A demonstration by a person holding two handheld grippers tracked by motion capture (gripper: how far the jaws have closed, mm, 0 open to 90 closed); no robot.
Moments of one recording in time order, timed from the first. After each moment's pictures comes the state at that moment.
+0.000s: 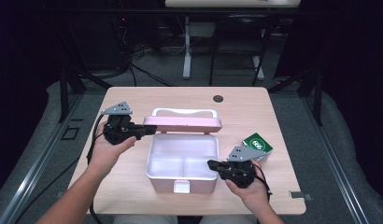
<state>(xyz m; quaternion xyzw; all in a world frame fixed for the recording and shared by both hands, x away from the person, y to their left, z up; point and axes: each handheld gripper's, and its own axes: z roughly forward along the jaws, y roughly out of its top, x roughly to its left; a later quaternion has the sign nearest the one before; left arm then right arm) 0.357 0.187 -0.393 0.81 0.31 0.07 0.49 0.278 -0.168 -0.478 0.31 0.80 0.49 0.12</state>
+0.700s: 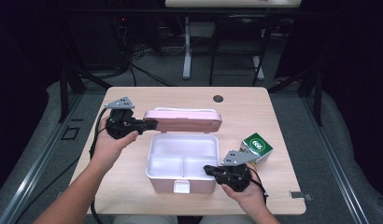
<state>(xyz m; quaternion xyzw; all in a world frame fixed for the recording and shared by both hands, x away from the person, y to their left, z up) 0.370 0.182 -0.389 0.81 0.32 0.08 0.48 0.274 -0.158 -0.489 0.30 0.82 0.48 0.11</state>
